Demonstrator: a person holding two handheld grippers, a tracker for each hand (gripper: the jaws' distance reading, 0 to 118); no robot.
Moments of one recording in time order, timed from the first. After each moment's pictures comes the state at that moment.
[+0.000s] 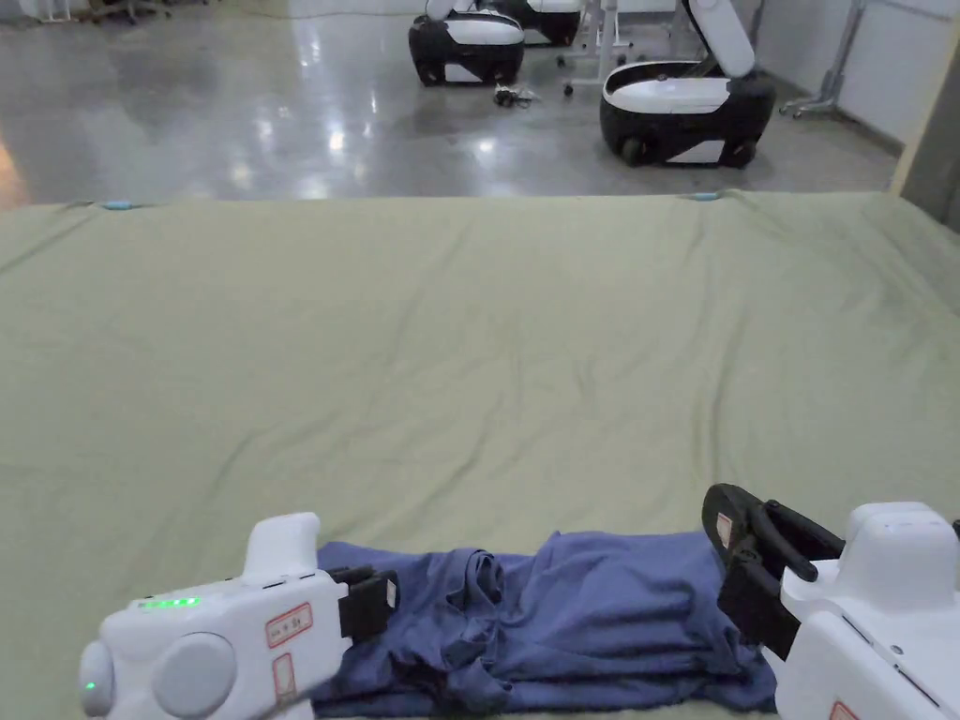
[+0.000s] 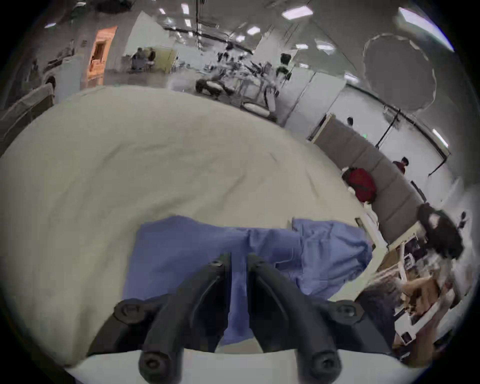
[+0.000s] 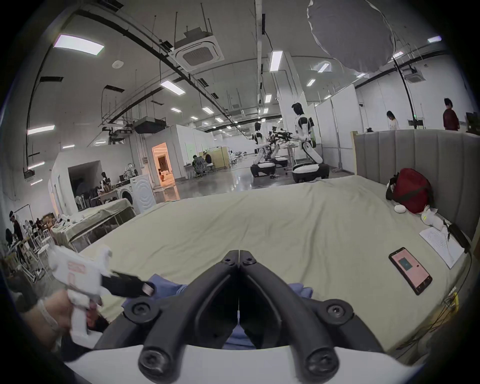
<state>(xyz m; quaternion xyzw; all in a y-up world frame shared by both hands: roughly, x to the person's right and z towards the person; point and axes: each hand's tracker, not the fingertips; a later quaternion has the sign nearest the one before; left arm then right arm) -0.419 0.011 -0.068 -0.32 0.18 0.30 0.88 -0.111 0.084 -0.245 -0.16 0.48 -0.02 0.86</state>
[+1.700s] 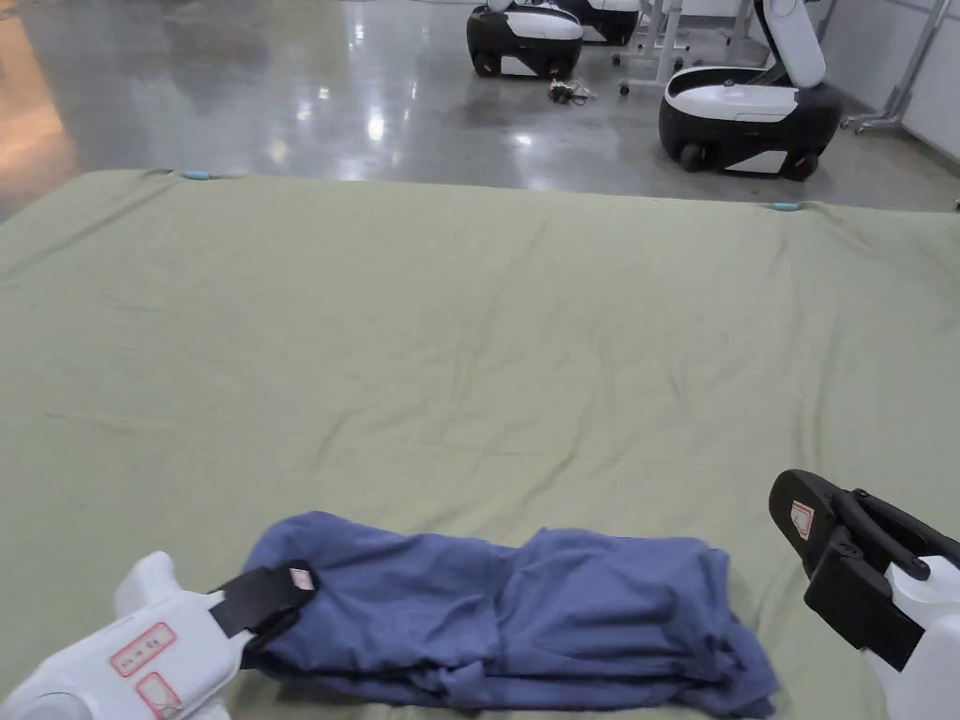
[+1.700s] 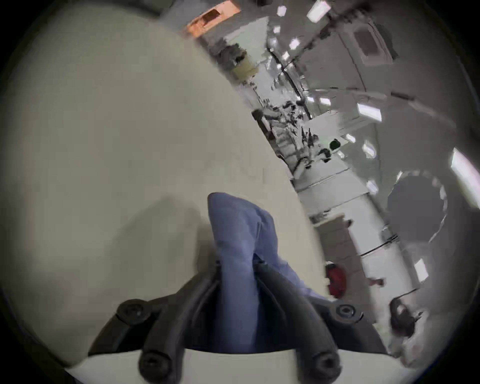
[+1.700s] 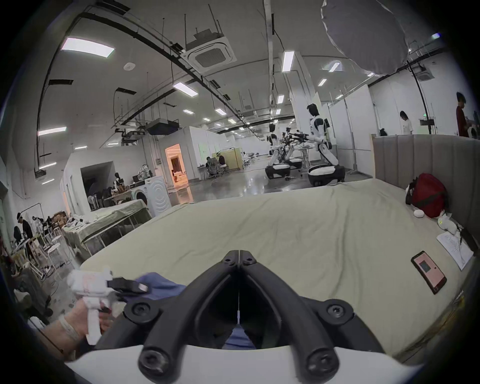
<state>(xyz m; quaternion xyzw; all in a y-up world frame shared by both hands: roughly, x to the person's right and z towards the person) -0.524 -0.016 0.106 -0.12 0.30 0.49 0.81 -0.155 0.106 -0.198 -0.15 0.51 -0.02 0.85</state>
